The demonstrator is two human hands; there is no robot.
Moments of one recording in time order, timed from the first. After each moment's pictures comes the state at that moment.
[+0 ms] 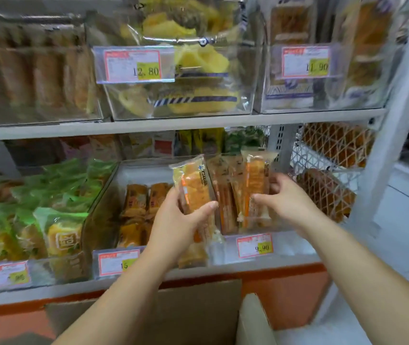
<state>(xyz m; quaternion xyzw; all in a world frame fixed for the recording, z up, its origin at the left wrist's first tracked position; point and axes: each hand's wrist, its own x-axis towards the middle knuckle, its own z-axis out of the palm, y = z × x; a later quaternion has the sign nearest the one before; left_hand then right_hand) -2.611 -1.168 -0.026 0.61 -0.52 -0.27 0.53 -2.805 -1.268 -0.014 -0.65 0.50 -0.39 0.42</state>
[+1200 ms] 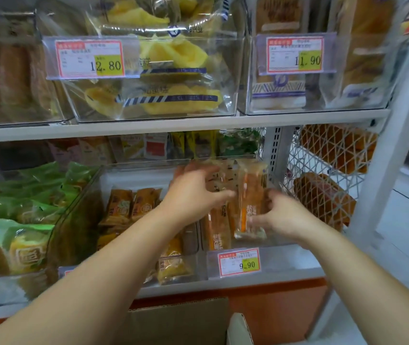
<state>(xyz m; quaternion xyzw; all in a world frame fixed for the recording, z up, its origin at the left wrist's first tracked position) -2.639 -1.259 0.008 0.68 -0.66 -0.11 0.29 -2.823 -1.294 -0.018 -0.73 0.56 -0.22 0.33</state>
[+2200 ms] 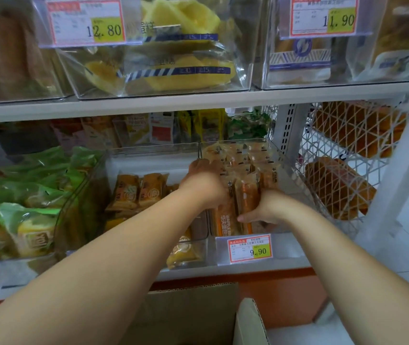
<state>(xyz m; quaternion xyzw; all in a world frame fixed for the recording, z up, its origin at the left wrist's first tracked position) -2.635 -1.302 -0.023 0.74 -0.65 -0.08 0.13 -2.786 -1.325 -0.047 -0.74 0.61 0.00 0.28</state>
